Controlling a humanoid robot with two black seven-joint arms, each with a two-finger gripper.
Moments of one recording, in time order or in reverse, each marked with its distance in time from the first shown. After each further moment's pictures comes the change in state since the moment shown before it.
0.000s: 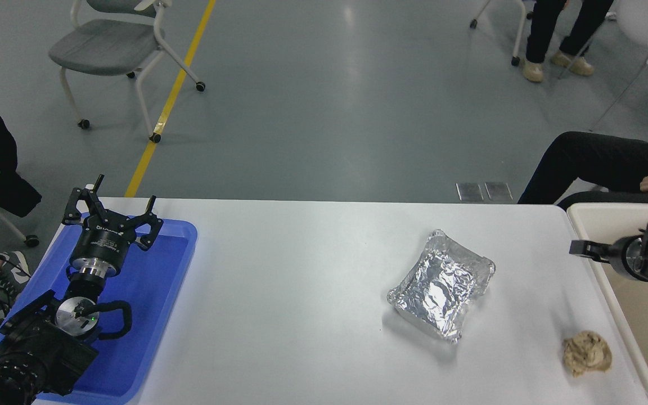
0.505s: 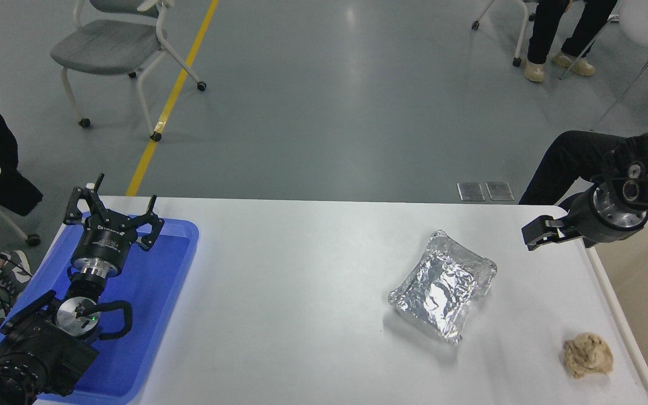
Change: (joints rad) left arm 0.000 -0.001 0.000 0.000 0.000 0.000 0.000; right arm 0.725 0.061 -0.401 0.593 0.157 0.341 0.000
